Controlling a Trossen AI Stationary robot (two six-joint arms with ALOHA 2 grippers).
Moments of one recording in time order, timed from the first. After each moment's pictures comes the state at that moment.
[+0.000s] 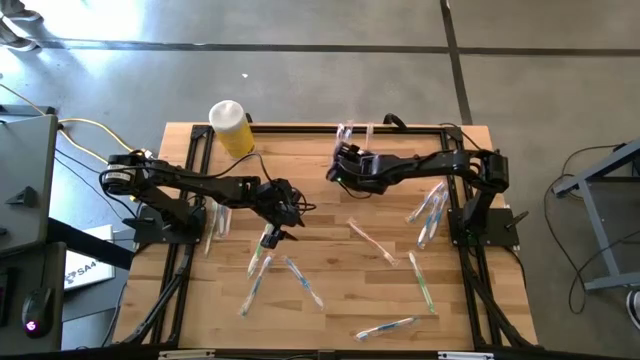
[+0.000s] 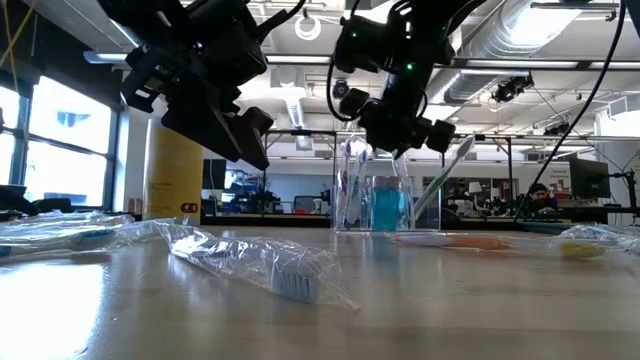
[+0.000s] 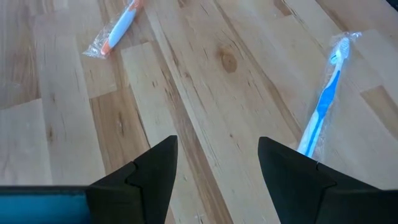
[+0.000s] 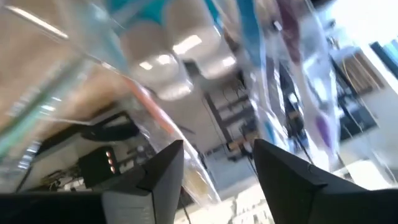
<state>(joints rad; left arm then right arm) 0.05 1.45 0.78 -0.11 0.33 0.31 -0.19 1.81 1.27 -0.62 0.96 -1.49</state>
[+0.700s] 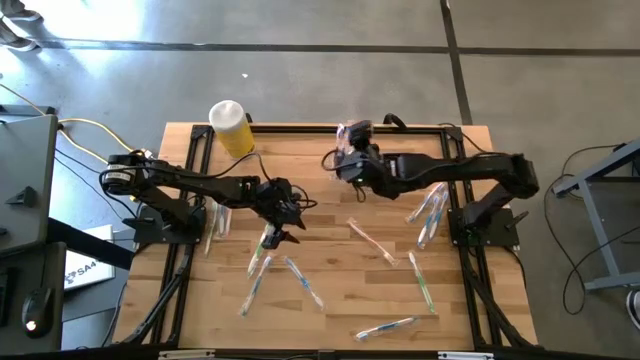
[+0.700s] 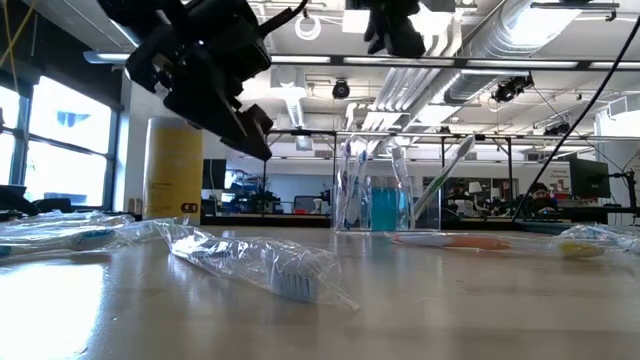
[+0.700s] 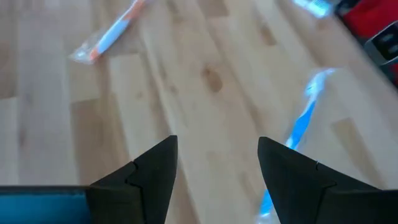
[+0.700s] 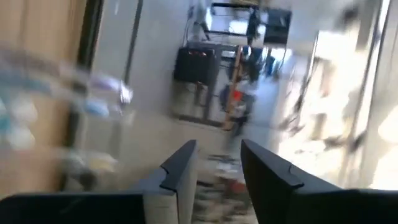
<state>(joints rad) 0.05 1.45 0.78 -0.06 0.40 0.16 -0.02 1.60 1.48 -0.56 1.13 -0.98</state>
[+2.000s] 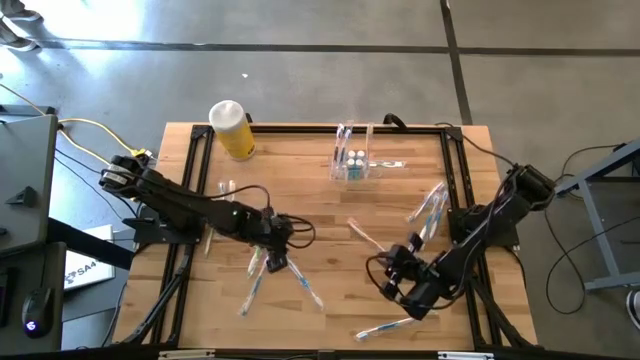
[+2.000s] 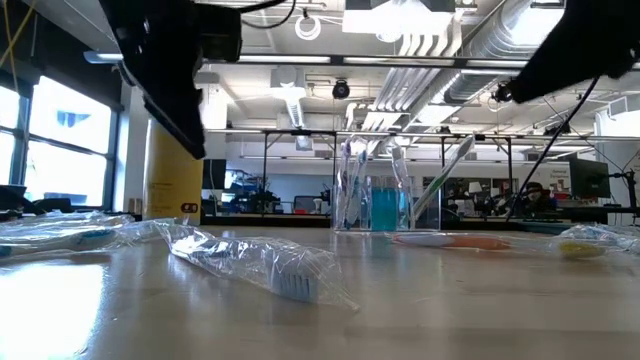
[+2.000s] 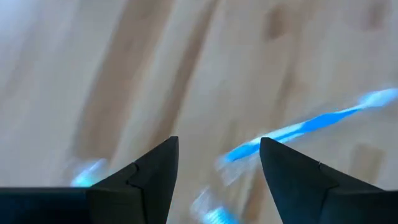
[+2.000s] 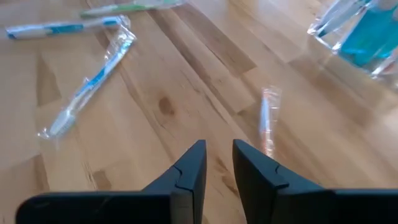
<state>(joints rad) -0.30 1.45 0.99 -0.59 -0.21 -0.62 0.76 1.55 1.00 -0.69 0.85 1.19</state>
